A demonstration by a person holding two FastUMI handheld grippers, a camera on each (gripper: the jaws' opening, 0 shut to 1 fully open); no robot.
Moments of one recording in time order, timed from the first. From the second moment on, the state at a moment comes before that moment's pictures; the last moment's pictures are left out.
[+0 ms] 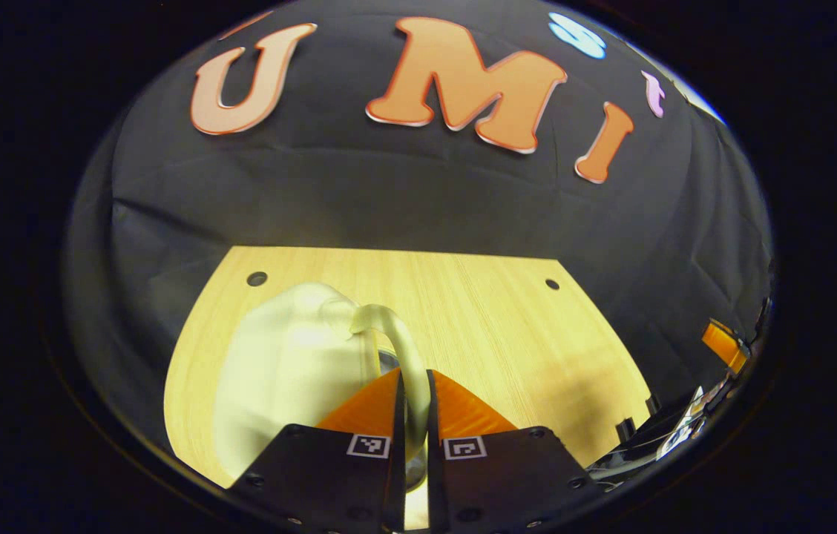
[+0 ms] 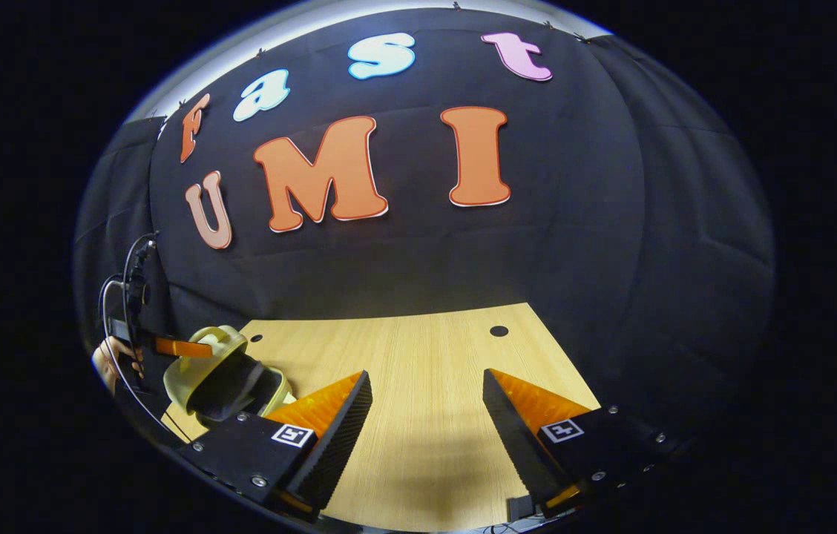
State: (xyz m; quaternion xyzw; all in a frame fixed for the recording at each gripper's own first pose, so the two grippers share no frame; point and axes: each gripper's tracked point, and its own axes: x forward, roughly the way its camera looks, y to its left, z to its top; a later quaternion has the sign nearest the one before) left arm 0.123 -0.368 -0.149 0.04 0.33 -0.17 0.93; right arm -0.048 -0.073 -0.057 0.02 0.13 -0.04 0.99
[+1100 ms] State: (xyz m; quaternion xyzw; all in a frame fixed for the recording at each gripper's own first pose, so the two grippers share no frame) left arm 0.171 -0.562 -0.263 0.11 0.35 -0.15 0.92; right arm -0.044 -0.066 -0.093 0.04 0.17 -0.02 0.98
